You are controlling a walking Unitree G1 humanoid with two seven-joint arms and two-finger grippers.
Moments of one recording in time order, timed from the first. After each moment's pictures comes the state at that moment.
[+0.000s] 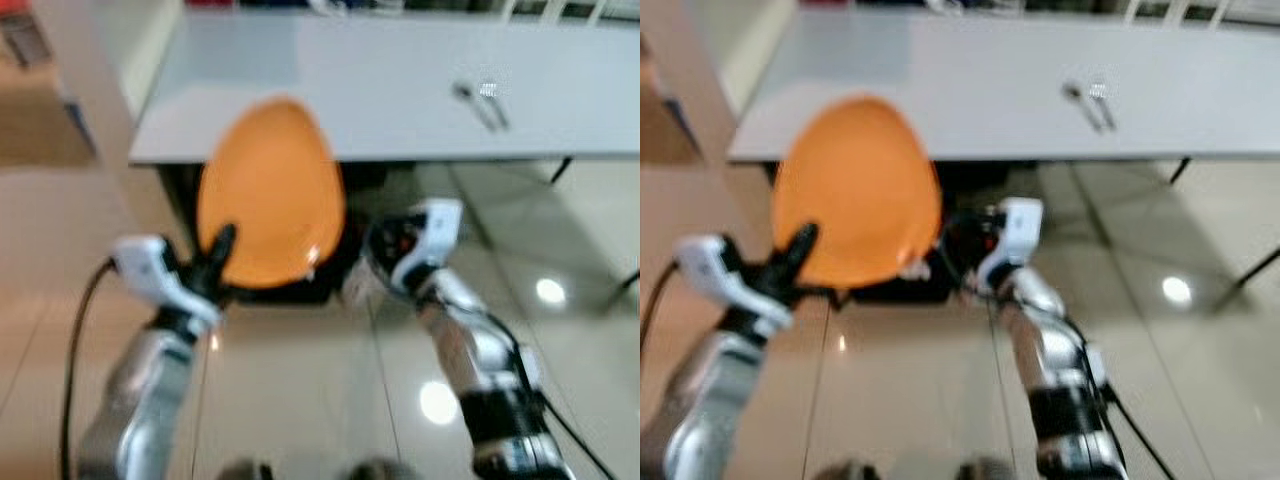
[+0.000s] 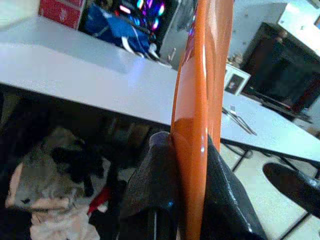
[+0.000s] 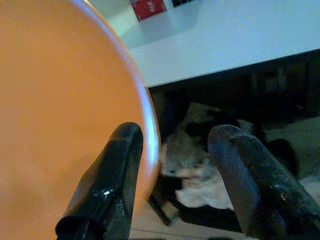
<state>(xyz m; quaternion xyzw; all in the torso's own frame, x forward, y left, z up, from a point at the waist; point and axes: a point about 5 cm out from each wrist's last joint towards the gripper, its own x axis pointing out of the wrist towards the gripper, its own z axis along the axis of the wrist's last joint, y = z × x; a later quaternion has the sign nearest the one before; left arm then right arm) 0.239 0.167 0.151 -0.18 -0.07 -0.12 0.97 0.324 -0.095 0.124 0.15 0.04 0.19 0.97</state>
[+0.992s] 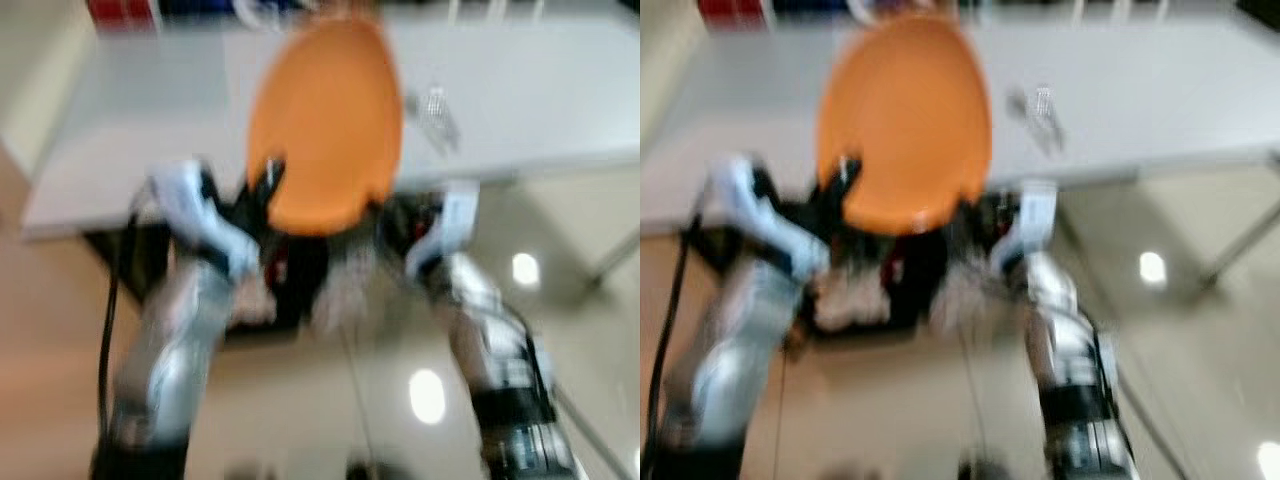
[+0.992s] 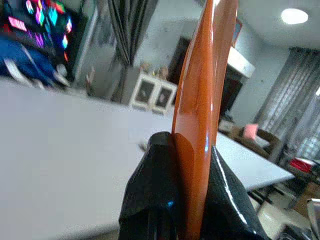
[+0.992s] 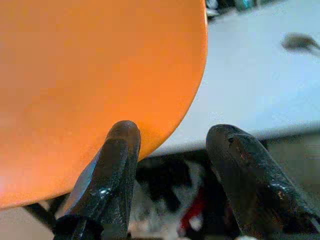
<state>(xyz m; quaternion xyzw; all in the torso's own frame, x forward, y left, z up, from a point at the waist) 0.274 0.121 0.216 -0.18 -0.14 -0.23 0.94 0.326 -0.105 0.144 0.16 -0.01 0.20 0.97</state>
